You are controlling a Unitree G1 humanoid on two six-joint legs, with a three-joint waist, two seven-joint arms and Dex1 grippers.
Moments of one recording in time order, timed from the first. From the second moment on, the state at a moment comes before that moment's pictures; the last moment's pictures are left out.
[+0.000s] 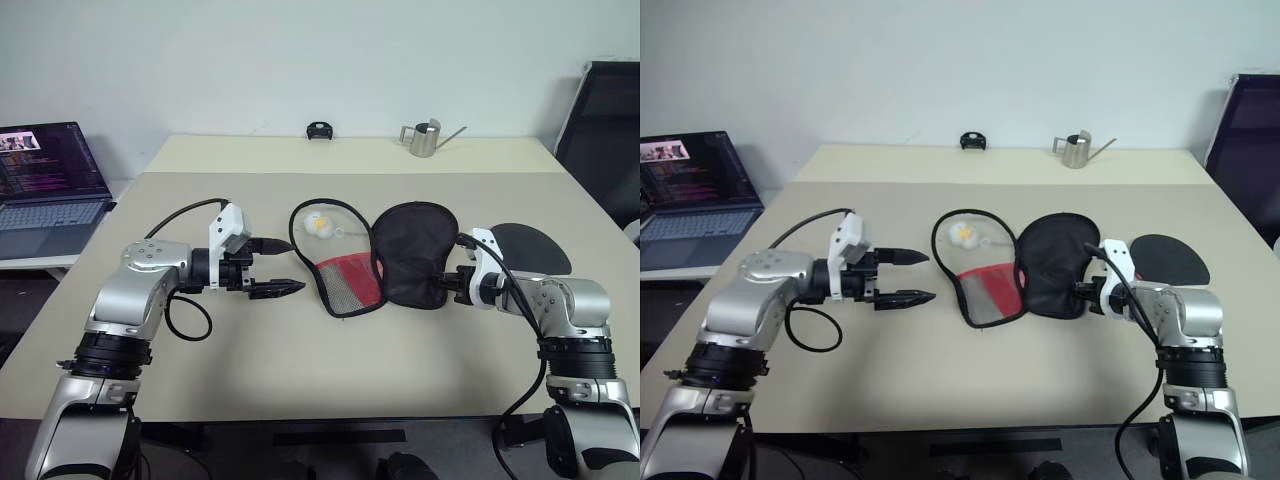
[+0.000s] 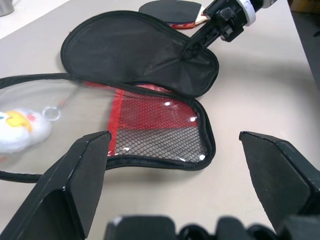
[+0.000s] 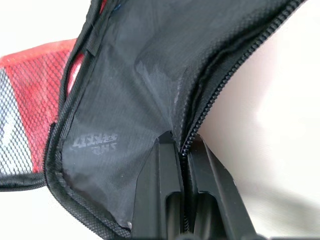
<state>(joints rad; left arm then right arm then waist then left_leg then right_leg) -0.64 0.73 -0.04 0.17 -0.39 0.39 -1.28 -0.66 -0.48 -0.16 0.13 0.48 1.21 0.40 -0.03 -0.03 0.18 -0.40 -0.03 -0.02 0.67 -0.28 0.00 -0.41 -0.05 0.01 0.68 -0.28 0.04</state>
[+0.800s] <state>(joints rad) -0.64 0.72 -0.04 0.08 -0.39 0.45 -1.27 -0.73 -0.61 -0.19 0.25 0.40 1.08 0.48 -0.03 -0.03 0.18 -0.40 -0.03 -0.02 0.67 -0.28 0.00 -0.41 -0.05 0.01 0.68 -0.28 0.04</state>
